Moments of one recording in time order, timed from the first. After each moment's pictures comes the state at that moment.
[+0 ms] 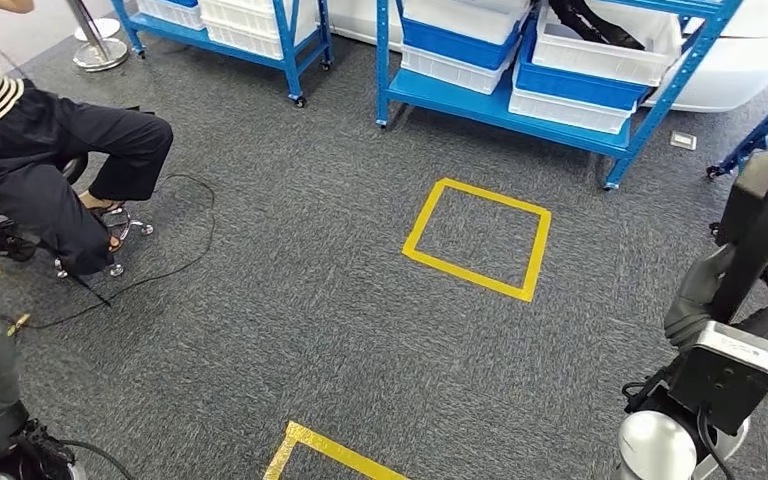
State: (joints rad) left arm 0.18 -0.05 0.21 -1.98 0.16 0.29 -0.70; right arm -0.08 0.10 0.20 -1.86 0.68 -0.62 -0.32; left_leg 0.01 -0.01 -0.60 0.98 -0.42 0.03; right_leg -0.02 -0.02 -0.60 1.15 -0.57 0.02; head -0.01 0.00
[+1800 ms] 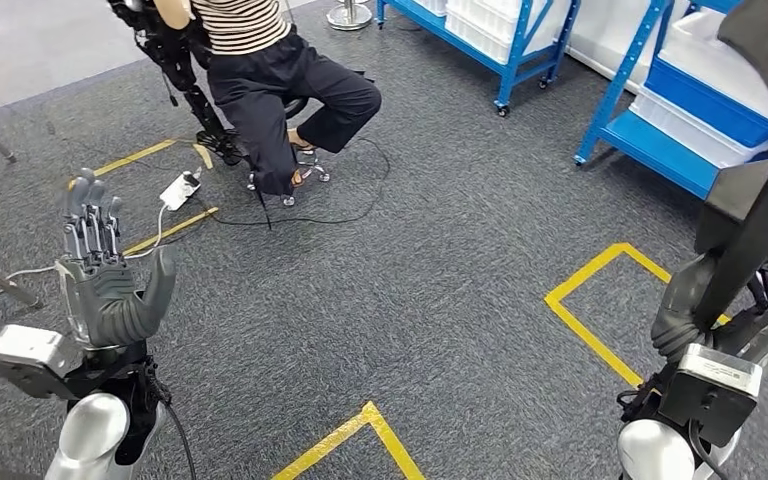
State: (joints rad) left arm -0.10 0.06 -0.15 -1.71 0.04 0.36 -0.57; right arm -0.05 0.01 0.27 -1.85 0.59 -0.65 -0.39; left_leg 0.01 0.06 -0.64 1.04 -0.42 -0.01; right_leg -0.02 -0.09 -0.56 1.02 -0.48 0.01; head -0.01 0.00
